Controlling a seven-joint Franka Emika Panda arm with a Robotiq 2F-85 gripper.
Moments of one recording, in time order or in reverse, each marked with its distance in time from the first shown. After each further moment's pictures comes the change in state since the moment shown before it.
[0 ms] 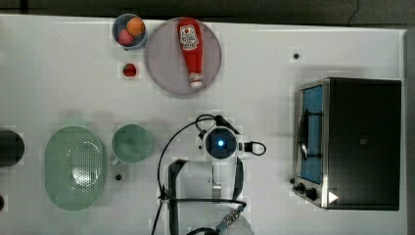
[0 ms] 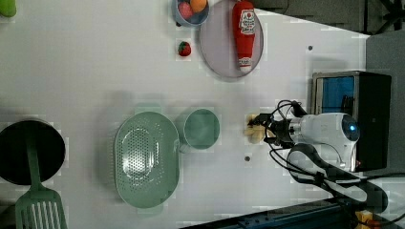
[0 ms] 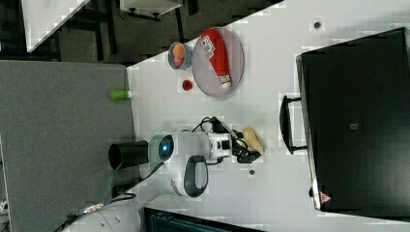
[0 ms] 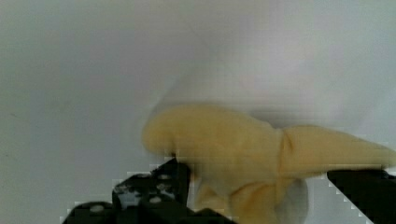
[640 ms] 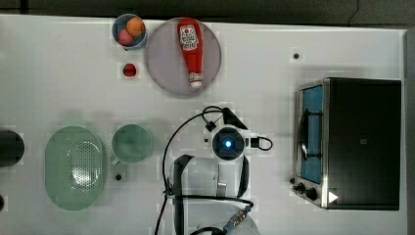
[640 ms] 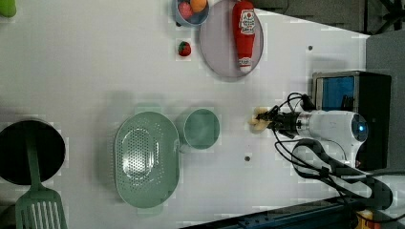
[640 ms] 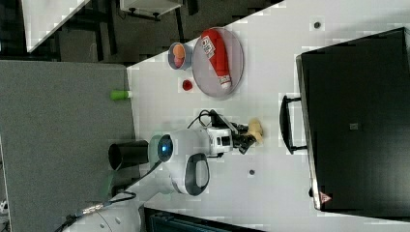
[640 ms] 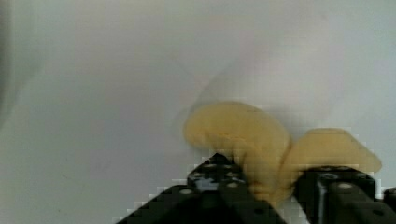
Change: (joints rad) arm -0.020 -0.006 -0.006 0.023 0.031 0.063 -0.001
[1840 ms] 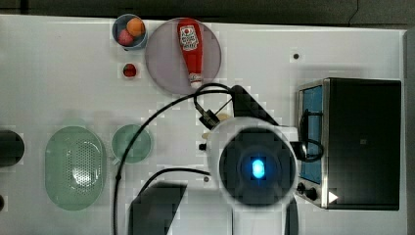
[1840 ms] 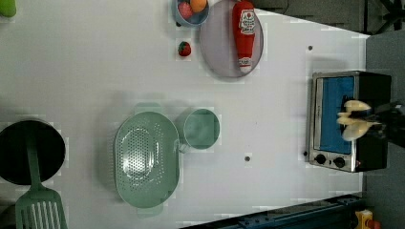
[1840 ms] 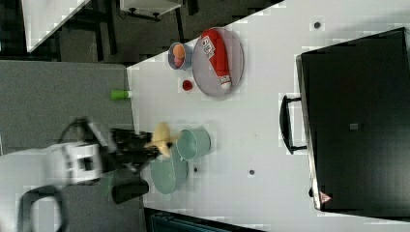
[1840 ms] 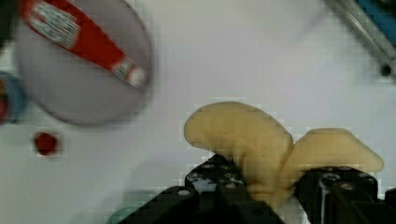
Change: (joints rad) arm 0.009 -0.694 0.023 0.314 -0.011 -0.912 0.003
